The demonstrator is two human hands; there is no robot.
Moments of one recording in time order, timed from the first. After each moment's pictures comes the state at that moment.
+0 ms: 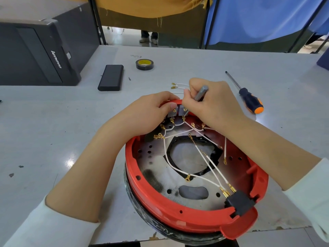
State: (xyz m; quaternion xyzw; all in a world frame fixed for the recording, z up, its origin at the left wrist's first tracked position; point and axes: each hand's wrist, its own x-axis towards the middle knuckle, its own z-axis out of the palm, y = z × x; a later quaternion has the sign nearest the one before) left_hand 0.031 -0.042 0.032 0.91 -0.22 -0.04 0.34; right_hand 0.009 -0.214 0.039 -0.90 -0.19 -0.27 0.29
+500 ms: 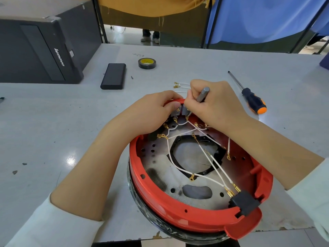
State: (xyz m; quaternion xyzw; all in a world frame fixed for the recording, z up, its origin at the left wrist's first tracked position) left_hand 0.032 -0.042 0.031 0.91 -0.23 -0.04 0.34; right_hand 0.012 -0.212 0.039 -0.91 -0.21 -0.27 0.24
